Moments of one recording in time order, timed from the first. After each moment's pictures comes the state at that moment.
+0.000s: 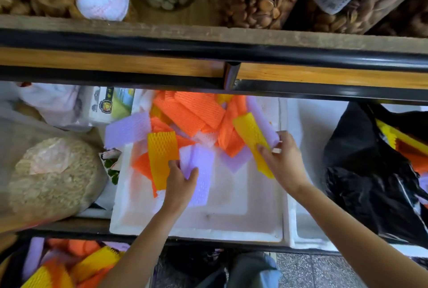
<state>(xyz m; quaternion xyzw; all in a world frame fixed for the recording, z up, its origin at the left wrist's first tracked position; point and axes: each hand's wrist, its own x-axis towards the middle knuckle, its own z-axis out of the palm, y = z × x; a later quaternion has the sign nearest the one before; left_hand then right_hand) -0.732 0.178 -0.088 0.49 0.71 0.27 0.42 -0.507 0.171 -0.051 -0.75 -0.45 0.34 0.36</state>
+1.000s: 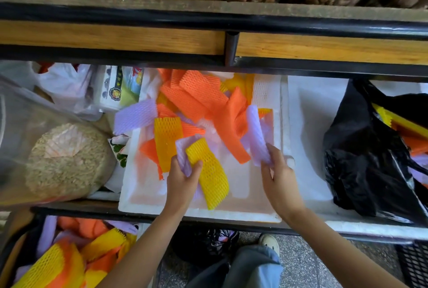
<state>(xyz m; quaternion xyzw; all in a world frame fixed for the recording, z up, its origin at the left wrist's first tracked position) -0.741 0.136 -0.068 0.45 0.66 0.36 0.48 -0.542 0.096 -0.050 -0.73 -0.51 0.30 0.33</state>
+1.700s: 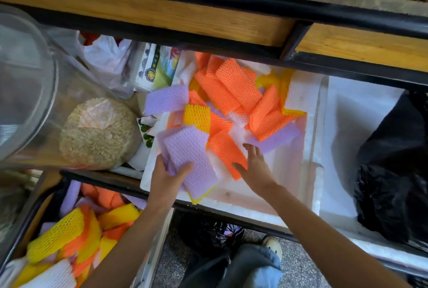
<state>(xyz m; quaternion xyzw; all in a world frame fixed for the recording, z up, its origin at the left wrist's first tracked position) -0.812 0.118 -0.060 0.35 0.68 0.42 0.49 -0.603 0.149 -0.116 -0.67 -0.62 0.39 0.11</state>
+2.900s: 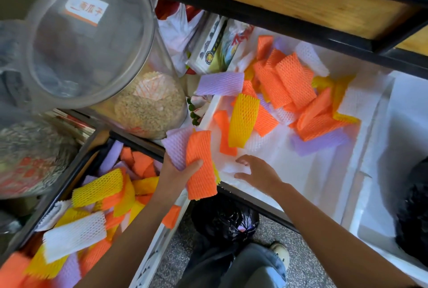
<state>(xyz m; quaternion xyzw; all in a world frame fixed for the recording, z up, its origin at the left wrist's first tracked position) -0.891 0.063 -0.073 0.32 0.66 0.46 0.50 -0.673 0.130 -0.128 -0.55 -0.72 0.42 -0.03</state>
